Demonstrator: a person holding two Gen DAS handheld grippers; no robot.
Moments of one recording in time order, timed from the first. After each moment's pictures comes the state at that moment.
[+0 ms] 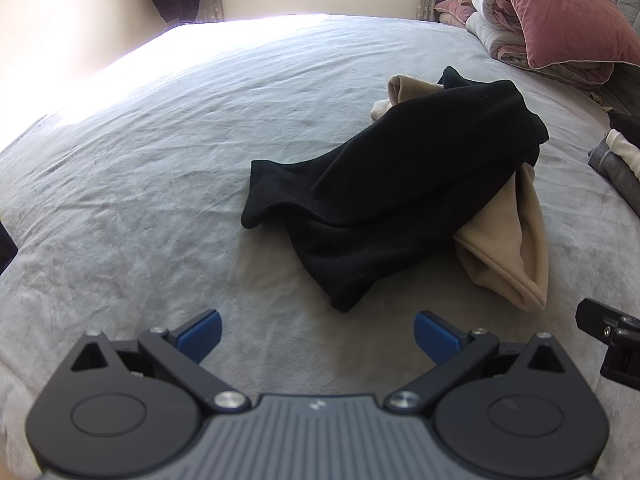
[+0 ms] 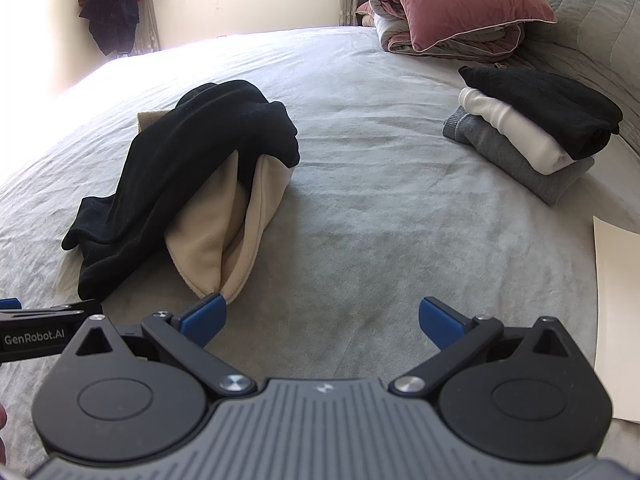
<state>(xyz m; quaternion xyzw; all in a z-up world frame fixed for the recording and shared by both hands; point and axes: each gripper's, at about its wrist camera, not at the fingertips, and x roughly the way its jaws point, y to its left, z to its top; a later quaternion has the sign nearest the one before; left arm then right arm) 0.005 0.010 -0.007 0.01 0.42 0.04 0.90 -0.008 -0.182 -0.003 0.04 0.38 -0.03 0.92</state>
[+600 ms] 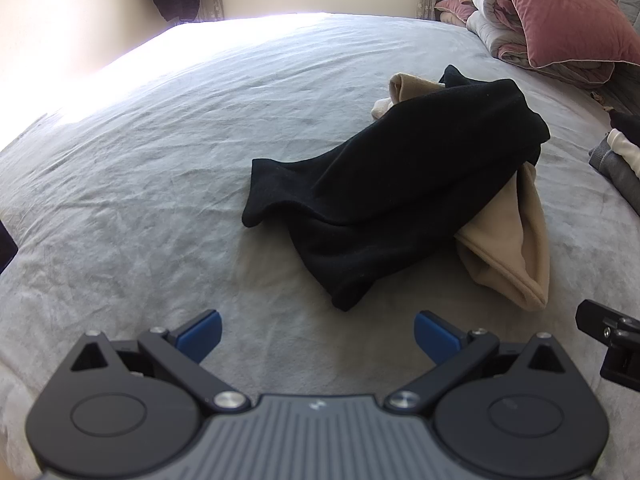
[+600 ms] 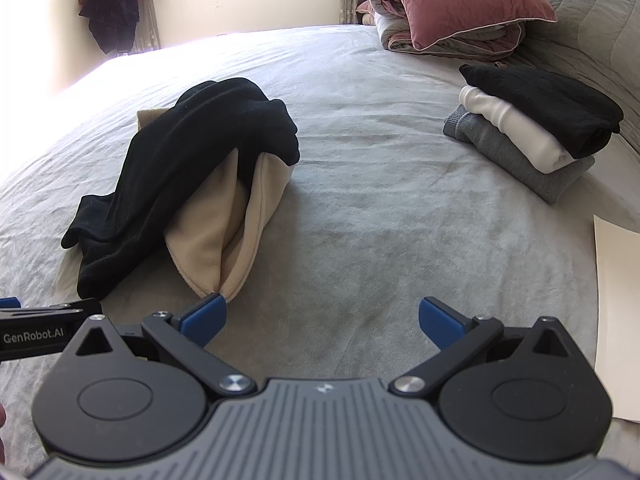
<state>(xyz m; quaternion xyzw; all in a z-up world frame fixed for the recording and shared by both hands) 0.005 0.011 -0.007 0.01 0.43 0.04 0.90 -0.007 -0.182 -0.004 0.04 0.38 -0.03 0.92</state>
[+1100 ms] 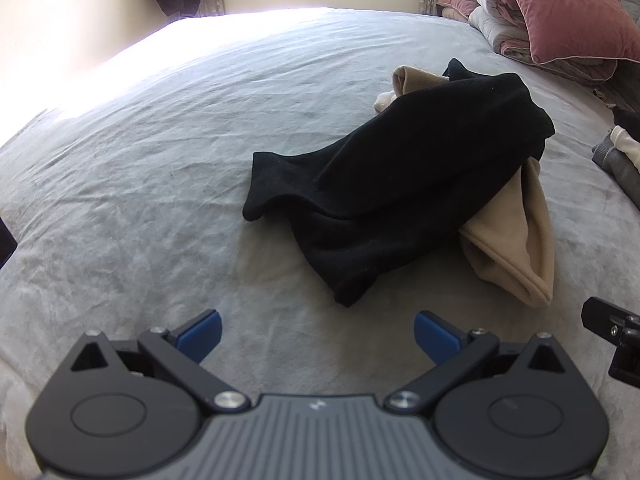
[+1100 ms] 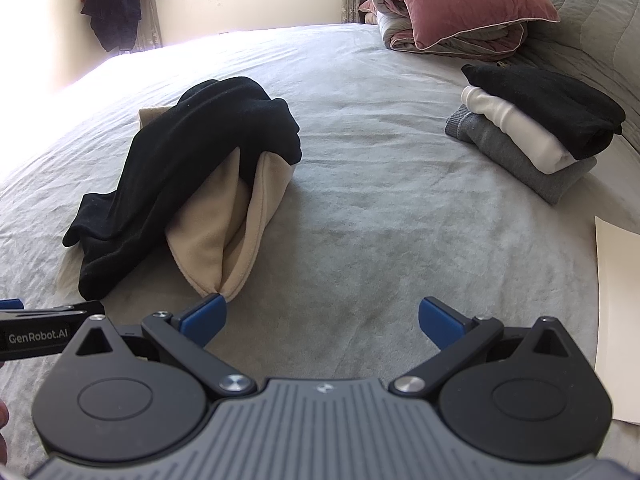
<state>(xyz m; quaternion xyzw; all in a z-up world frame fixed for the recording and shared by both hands) 0.007 0.012 -0.011 0.01 0.43 0.04 0.90 -0.007 -0.183 -0.002 0.04 0.38 -0.03 0.92</state>
